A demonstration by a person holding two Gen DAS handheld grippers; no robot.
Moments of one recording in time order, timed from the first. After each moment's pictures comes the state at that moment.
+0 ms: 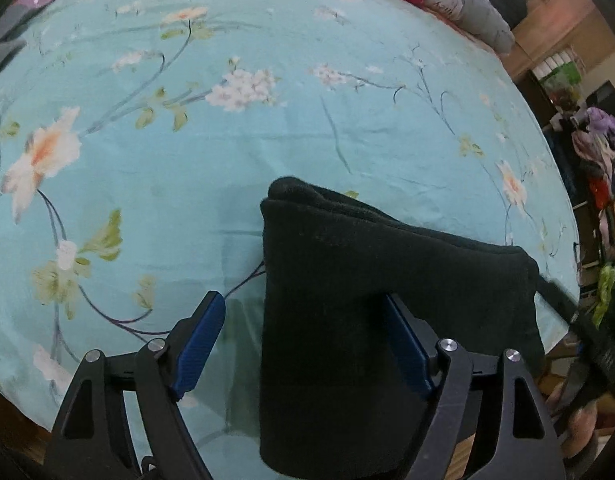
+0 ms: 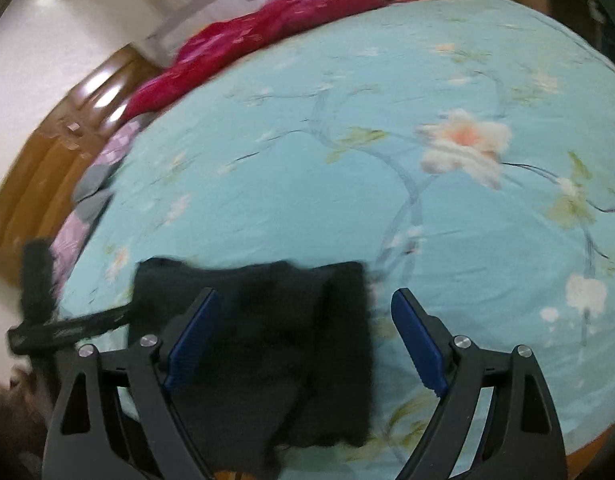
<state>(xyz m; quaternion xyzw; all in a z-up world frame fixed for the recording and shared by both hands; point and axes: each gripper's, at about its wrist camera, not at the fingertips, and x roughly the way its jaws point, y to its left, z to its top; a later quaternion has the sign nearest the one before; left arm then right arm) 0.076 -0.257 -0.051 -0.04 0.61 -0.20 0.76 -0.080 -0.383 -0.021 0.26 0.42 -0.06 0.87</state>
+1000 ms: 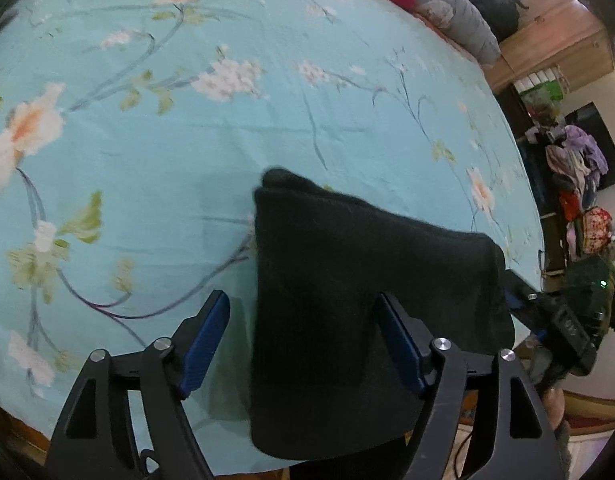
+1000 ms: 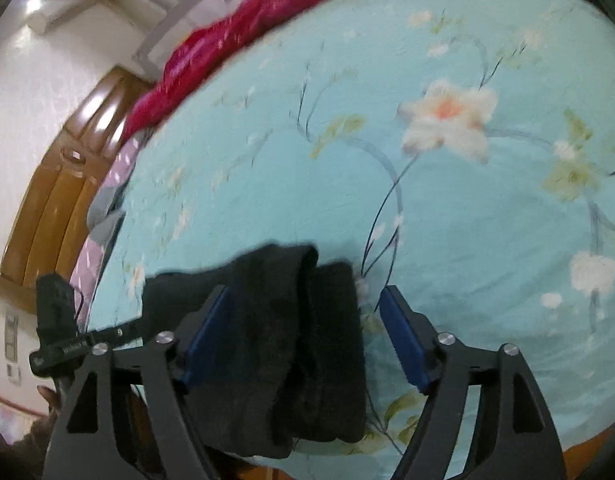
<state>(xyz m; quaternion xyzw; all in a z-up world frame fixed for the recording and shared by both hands) 0.075 -0.251 -0.049 -0.09 0.63 -0.25 0.73 -0.078 -0.412 -0.036 0.34 0.44 -0.06 0.83</state>
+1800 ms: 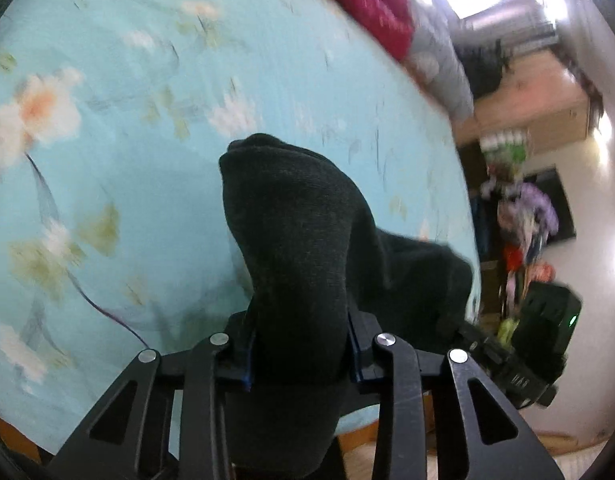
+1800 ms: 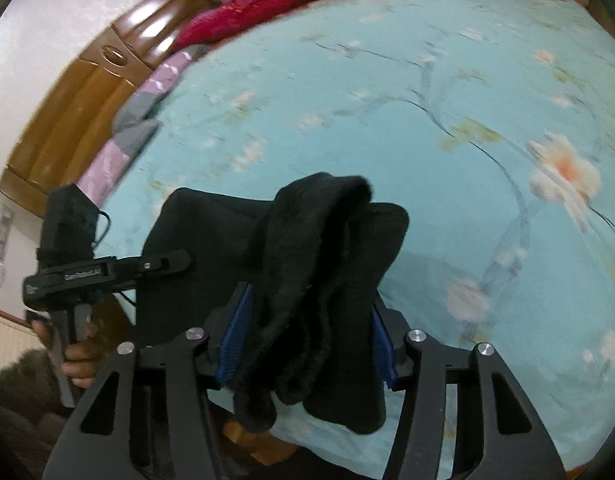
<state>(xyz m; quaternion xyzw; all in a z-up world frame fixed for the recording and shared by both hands) 0.101 -0.189 -0.015 -0.24 0.58 -0.26 0.73 -0.019 -0.327 0.004 0.22 0.50 0.06 0.84</state>
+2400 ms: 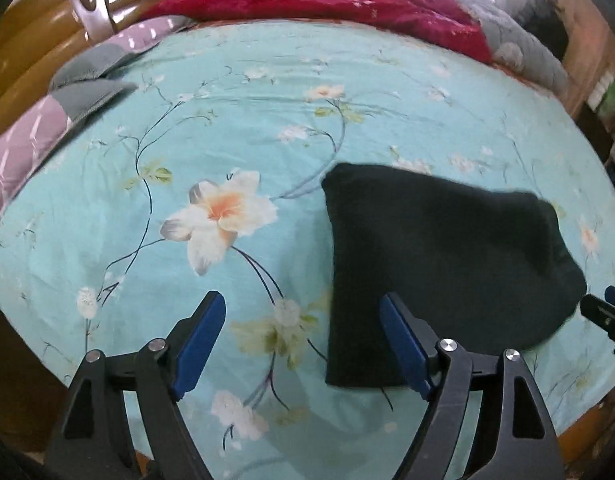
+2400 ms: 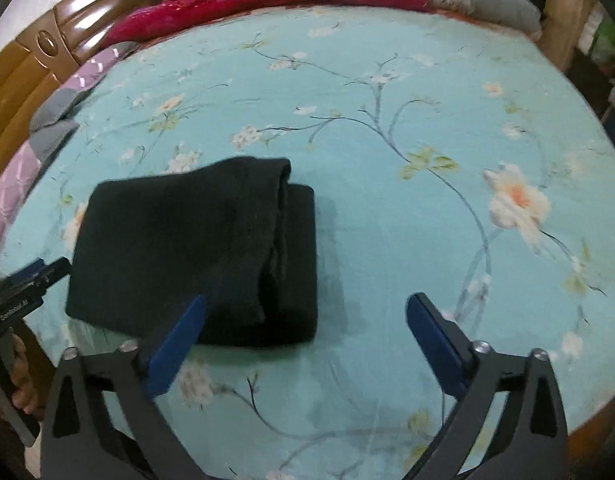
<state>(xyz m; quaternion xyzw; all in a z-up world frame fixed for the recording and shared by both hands) 0.078 -0.155 -0.011 0.03 0.51 -0.07 0.86 0.010 -0.280 -0.014 0.11 0.52 -0.13 0.84</state>
